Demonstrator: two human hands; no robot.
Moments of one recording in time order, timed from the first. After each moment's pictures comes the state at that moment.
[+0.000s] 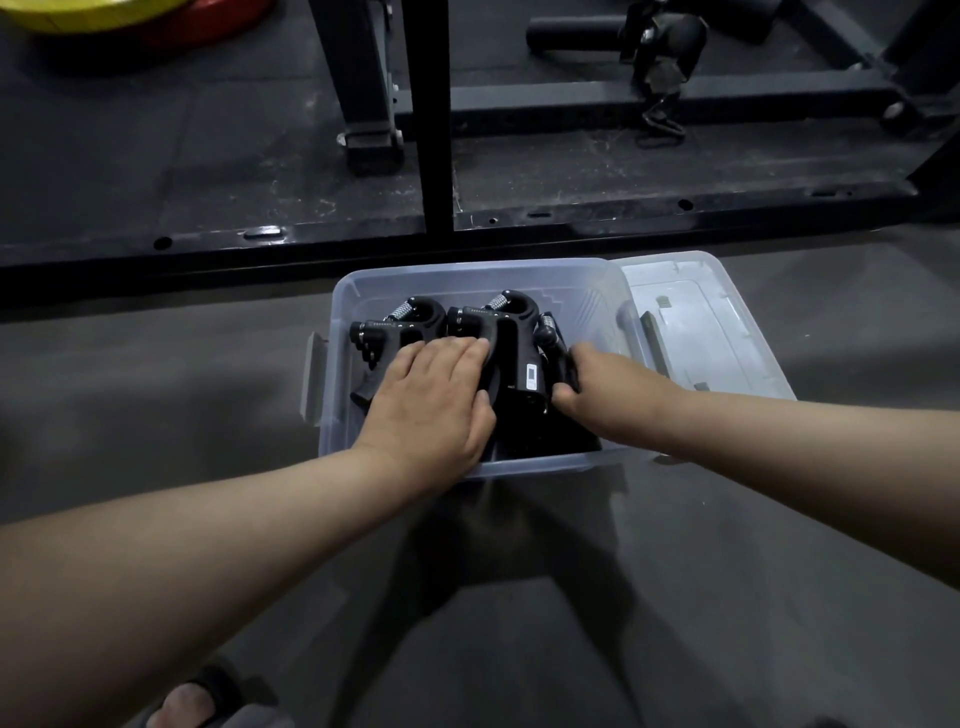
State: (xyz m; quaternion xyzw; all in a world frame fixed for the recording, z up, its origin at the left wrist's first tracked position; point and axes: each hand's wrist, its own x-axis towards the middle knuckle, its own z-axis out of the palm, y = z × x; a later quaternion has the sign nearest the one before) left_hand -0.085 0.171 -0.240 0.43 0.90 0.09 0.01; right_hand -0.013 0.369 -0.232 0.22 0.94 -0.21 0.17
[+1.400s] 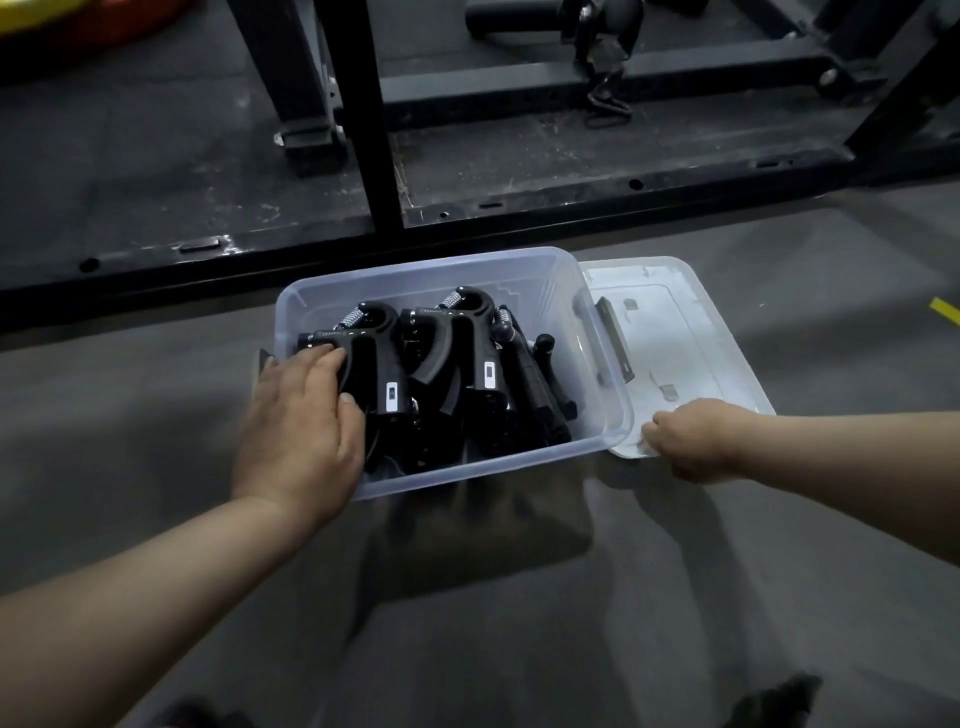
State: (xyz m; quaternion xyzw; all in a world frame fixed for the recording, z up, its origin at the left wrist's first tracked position) left_hand -0.106 0.122 -0.248 0.29 0.94 0.16 0.00; right_hand 0.086 0.479 -0.305 -0.03 0.91 0.18 0.38
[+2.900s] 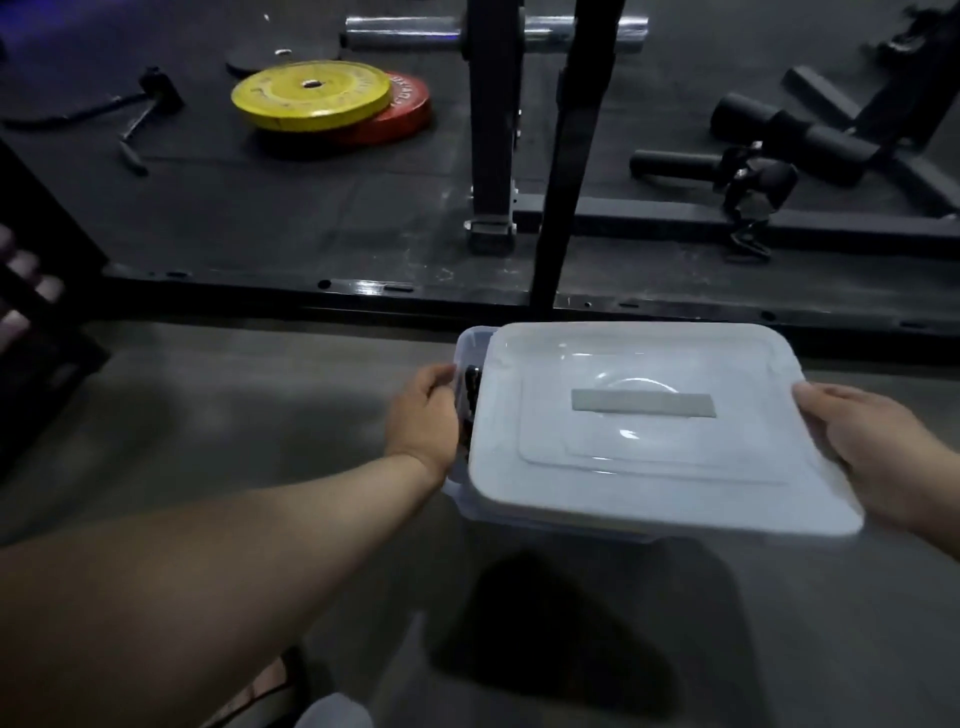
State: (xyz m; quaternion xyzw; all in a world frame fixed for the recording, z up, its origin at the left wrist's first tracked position) left_hand -0.111 0.106 -0.224 -0.04 0.81 0.58 0.07; right_hand 0.041 0.428 -0.161 0.44 0.65 -0.62 -0.07
